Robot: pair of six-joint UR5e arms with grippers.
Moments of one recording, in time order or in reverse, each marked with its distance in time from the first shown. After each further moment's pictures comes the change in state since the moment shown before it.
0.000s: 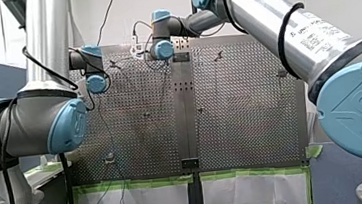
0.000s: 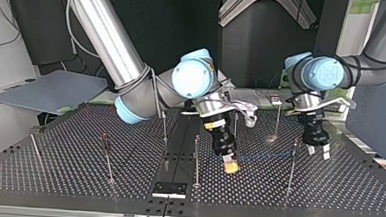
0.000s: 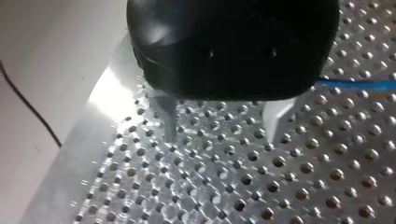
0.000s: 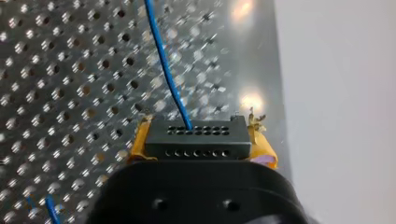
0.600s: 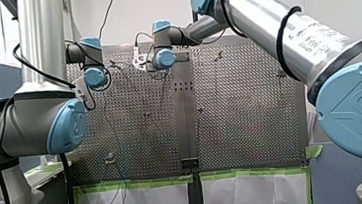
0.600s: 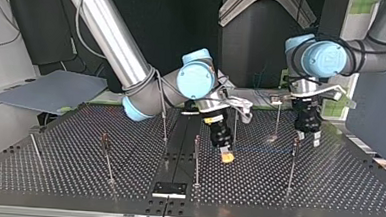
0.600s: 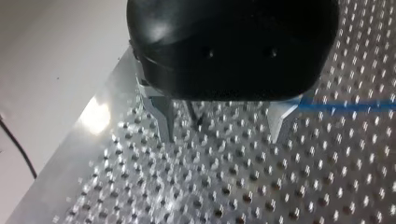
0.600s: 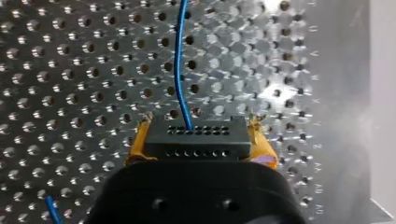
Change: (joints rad) left arm -0.024 0.104 -0.069 -0.154 0.061 -0.025; right arm -0.004 0.032 0.035 0.021 0.017 0.003
